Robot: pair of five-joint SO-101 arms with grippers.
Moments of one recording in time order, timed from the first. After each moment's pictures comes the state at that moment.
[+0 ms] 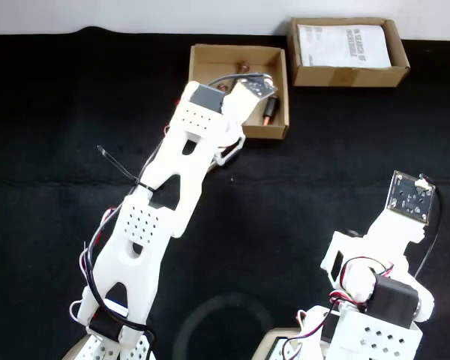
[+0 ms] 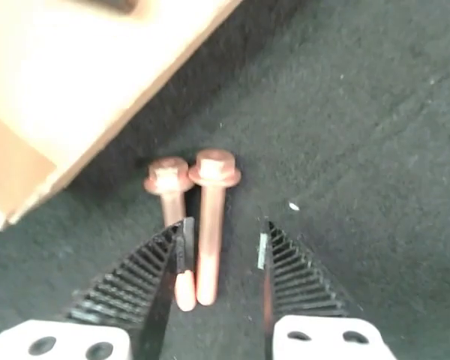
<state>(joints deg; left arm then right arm) 17.7 57.4 -64.5 95.1 -21.5 12.1 -73.2 49.1 90.8 -5.2</state>
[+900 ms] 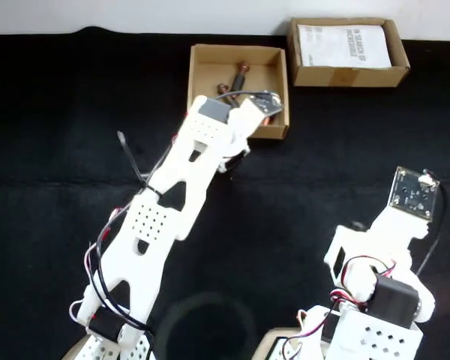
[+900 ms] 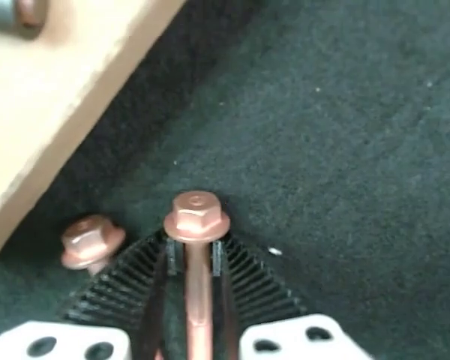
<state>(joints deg) 16.6 66.9 -66.2 90.3 -24.3 12.8 -73.2 49.1 86.1 -3.8</state>
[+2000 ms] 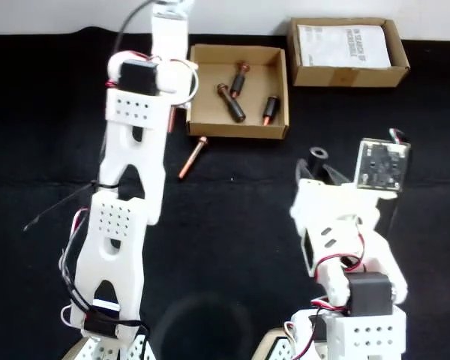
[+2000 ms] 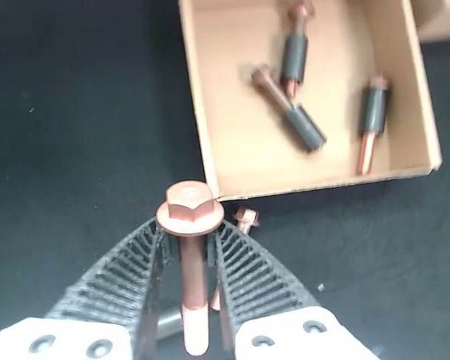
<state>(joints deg) 5.1 51.3 -92.4 100.8 10.3 -10.4 -73.2 52.9 51.6 -9.9</state>
